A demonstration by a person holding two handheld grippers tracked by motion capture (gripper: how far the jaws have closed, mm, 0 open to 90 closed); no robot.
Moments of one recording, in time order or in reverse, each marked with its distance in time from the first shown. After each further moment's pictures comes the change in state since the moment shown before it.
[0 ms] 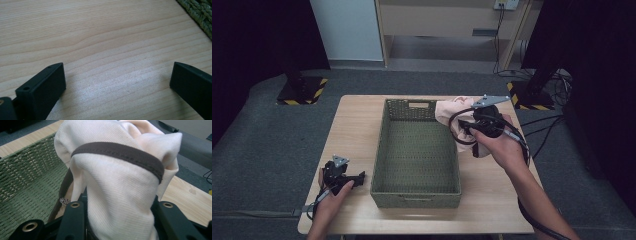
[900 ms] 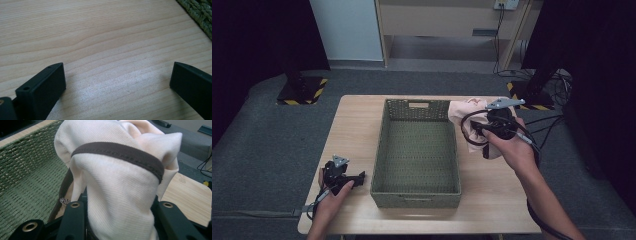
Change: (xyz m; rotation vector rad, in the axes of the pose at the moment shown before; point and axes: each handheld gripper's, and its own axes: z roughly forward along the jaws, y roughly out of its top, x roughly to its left) left arm 0.000 0.000 0.000 0.000 0.000 0.000; right arm -0.025 -0.021 -0.008 0.001 -0.034 0.055
